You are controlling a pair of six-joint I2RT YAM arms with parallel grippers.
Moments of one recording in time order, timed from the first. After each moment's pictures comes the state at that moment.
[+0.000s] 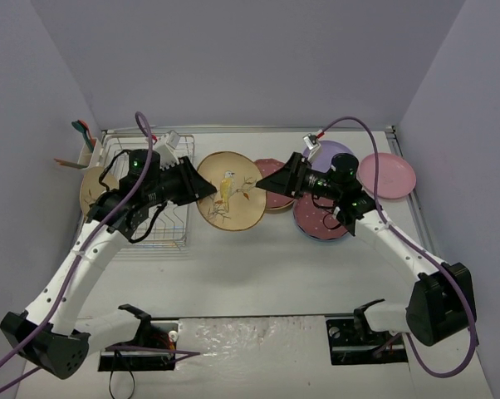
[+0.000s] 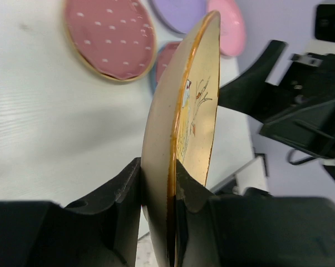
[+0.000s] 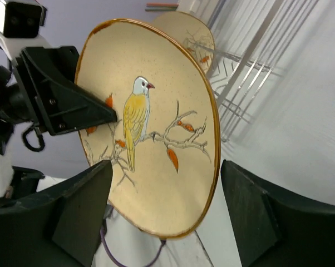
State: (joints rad) left arm -0.42 1.12 1.24 -0.57 0.33 -0.70; right arm 0.37 1.29 0.89 0.30 -0.77 0.92
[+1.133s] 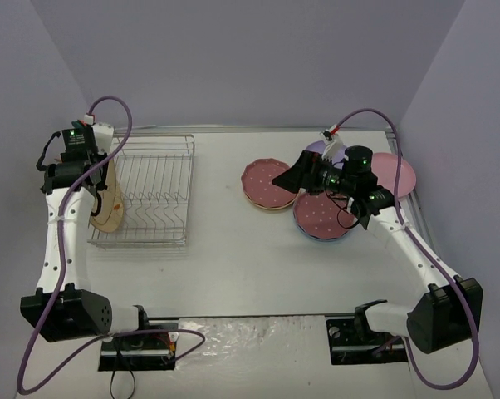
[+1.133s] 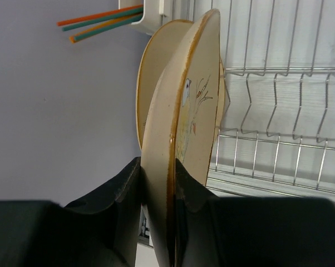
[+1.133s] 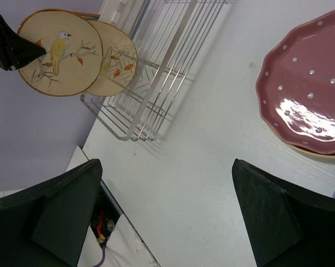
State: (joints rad) left arm 0.13 1.33 1.50 -0.92 -0.25 0.34; right arm 0.28 1.24 1.00 -0.09 -0.64 0.57
